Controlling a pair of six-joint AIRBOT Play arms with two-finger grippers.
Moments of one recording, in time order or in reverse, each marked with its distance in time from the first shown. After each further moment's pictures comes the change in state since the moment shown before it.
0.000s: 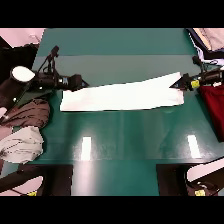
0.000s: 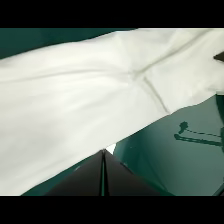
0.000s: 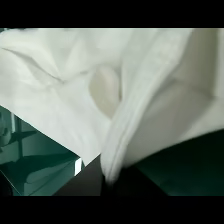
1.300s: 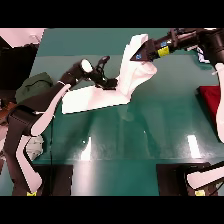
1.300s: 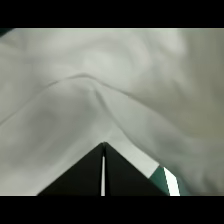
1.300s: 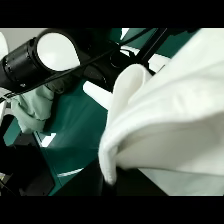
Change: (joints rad) left arm -0.230 -0.698 0.692 0.267 -0.134 -0.178; right arm 0.531 0.076 0.435 0.095 -0.032 0.207
